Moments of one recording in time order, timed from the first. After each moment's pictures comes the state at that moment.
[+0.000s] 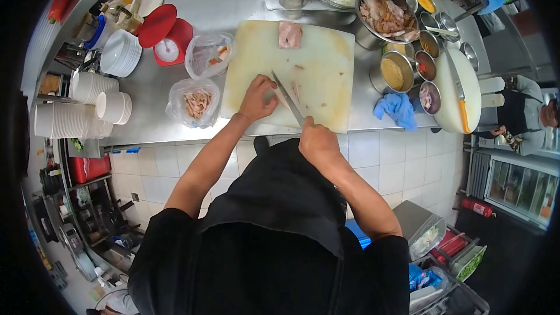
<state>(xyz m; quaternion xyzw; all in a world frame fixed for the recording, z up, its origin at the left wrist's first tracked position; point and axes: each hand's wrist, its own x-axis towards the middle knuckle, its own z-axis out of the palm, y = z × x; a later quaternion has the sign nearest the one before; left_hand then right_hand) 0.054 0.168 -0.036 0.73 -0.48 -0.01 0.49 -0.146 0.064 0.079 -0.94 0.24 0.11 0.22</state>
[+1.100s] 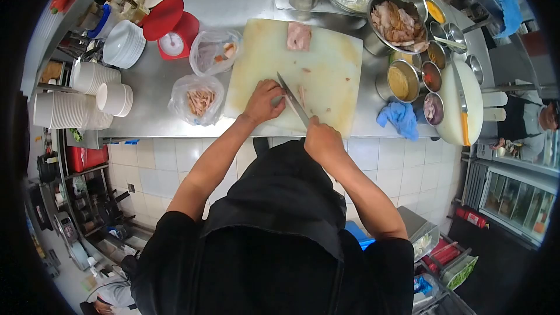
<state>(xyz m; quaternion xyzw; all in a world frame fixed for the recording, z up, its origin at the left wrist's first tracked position) 0.055 0.166 -0.039 0.73 -0.53 0.02 0.42 -0.133 0.048 0.068 -0.94 0.22 0.16 0.21</state>
